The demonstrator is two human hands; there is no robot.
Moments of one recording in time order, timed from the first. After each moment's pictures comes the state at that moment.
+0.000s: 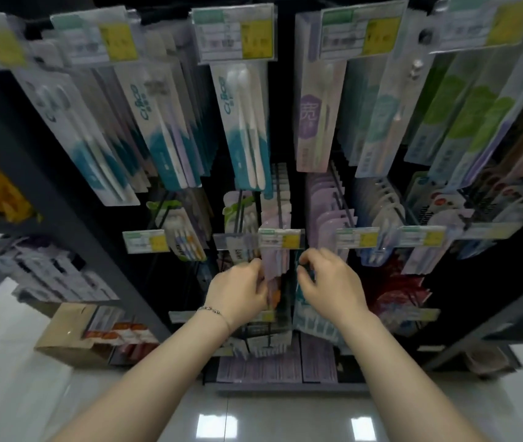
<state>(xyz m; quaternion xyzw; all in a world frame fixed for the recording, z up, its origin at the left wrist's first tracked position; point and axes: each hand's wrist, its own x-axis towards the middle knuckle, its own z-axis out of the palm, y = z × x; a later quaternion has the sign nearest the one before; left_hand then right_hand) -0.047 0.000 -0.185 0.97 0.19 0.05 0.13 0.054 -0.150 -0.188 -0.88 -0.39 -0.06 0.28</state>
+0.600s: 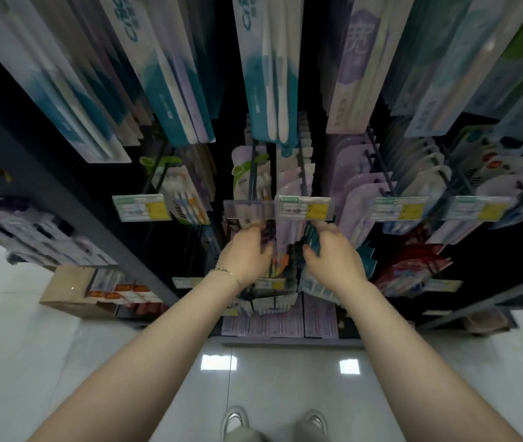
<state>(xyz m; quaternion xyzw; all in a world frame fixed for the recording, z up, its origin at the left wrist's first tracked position) -0.018 0.043 -0.235 0.92 0.26 0.01 0.30 0.075 -0.103 -0.242 -0.92 -0.31 0.10 0.24</state>
